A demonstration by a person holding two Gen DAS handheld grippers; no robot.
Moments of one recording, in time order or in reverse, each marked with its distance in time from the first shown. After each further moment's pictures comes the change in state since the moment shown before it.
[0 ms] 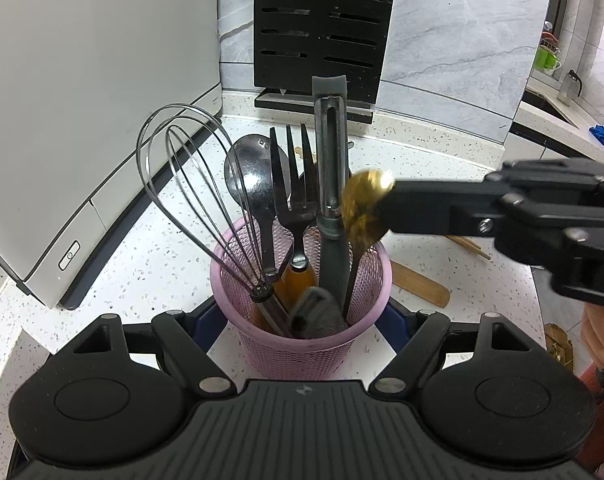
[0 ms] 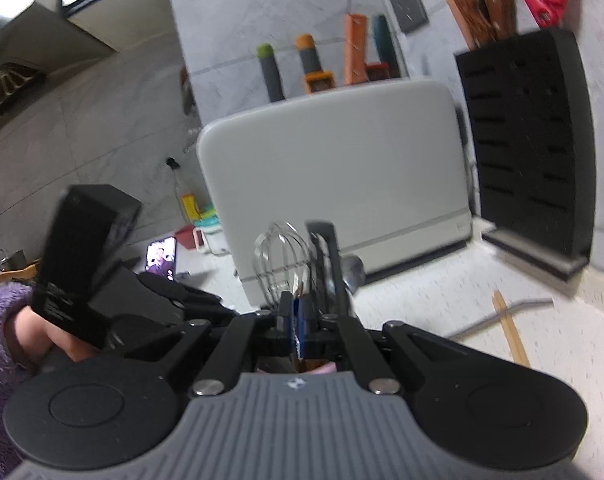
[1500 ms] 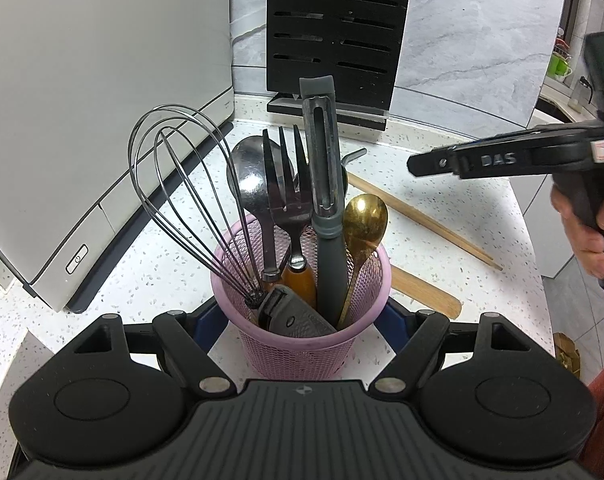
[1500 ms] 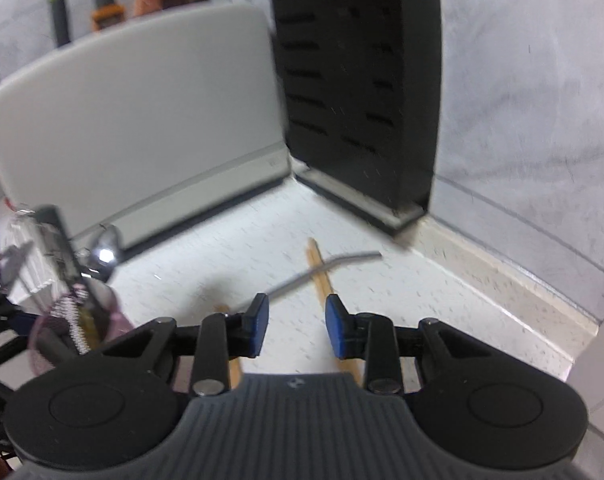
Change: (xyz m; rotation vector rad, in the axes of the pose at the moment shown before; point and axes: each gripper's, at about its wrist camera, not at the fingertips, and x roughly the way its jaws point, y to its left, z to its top) left arm 0.005 0.001 0.004 -0.023 -0.011 0.032; right arm 0.033 -0.083 0.027 0.094 0.262 -0.494
